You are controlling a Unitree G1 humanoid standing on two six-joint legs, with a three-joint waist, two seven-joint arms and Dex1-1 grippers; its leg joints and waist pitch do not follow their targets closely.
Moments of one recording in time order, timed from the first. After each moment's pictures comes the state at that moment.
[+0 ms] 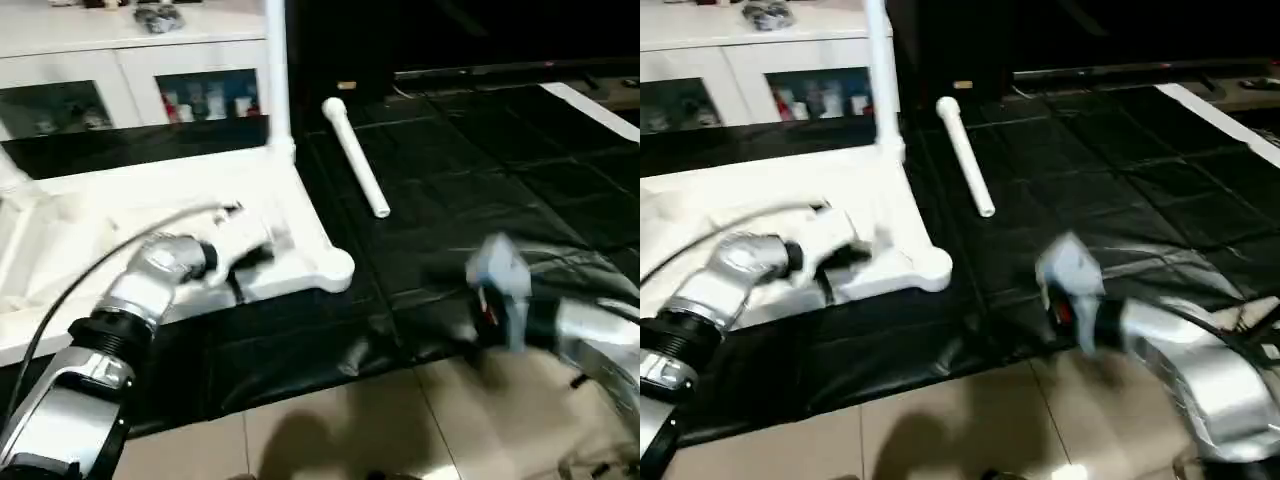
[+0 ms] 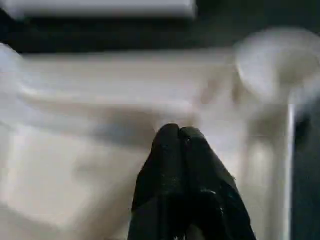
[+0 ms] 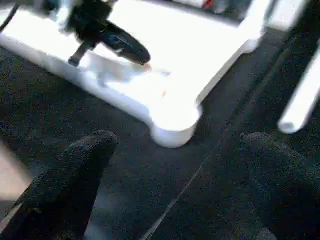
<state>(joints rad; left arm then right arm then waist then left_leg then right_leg) -0.68 0.44 -0.16 0.65 0.01 0.08 -0.80 -0.18 -0.52 -0.02 -0.34 0.34 0.65 0.75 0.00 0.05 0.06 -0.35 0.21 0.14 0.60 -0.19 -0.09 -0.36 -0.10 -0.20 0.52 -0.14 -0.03</state>
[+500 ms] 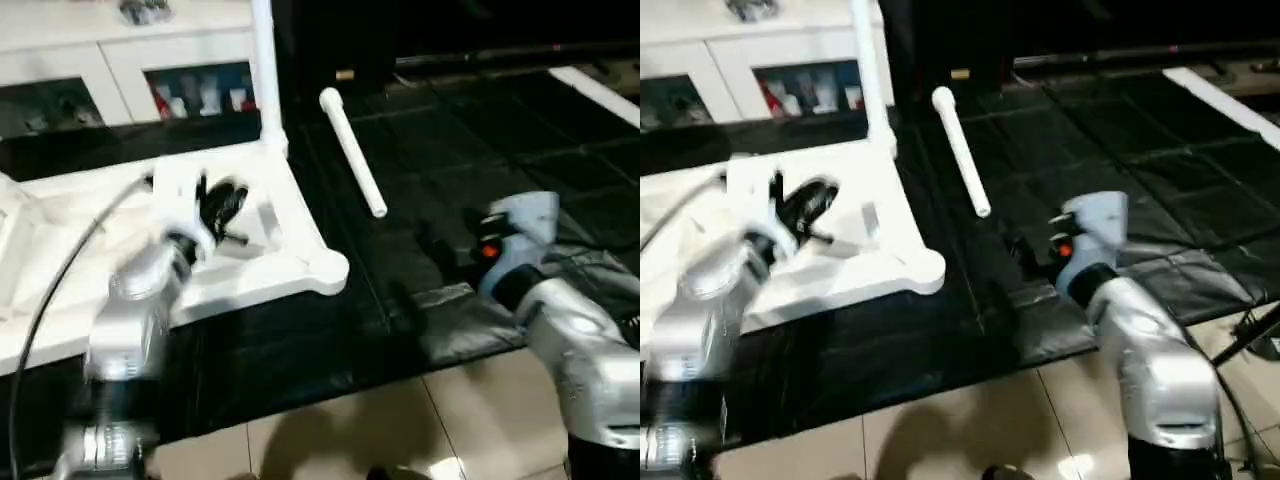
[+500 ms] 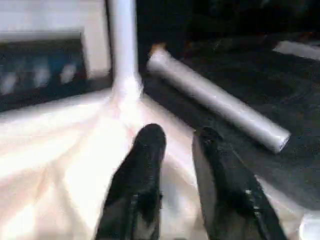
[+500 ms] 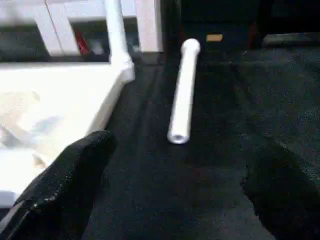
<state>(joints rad) -0.36 0.22 0.15 0.03 -0.18 0.44 -0.33 -0.20 -0.26 -0.08 -0.34 0.23 0.63 0.33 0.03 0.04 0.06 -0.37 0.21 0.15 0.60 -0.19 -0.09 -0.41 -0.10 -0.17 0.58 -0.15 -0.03</state>
